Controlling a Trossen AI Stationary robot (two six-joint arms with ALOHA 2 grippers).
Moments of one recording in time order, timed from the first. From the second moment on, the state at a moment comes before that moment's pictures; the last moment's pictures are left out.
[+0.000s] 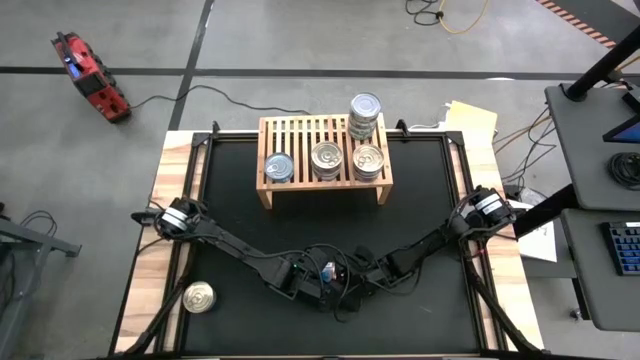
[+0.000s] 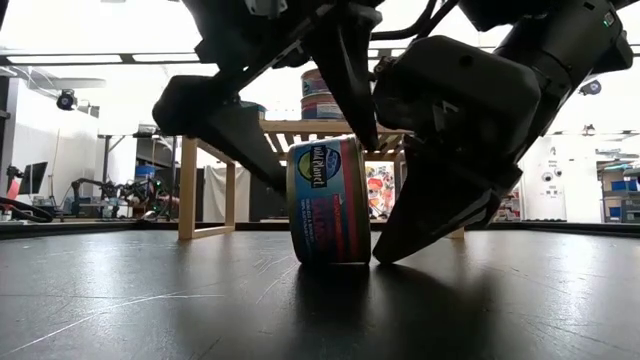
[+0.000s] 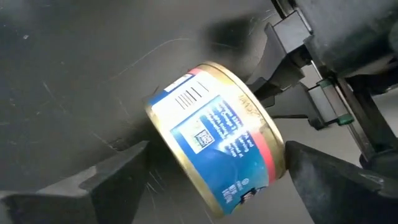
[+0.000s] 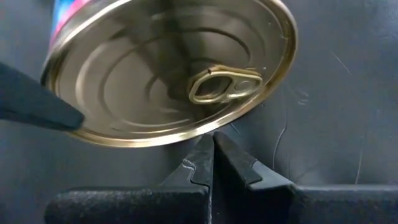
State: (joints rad) left arm -0.46 2.03 1.52 -0.63 -0.41 -1.38; right arm 0.45 1.96 1.01 0.01 0.29 0.82
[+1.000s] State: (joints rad) left arm -0.45 1.86 1.52 -0.73 -0.47 -1.26; right arm 0.45 1.72 1.01 -0.30 0.23 0.74
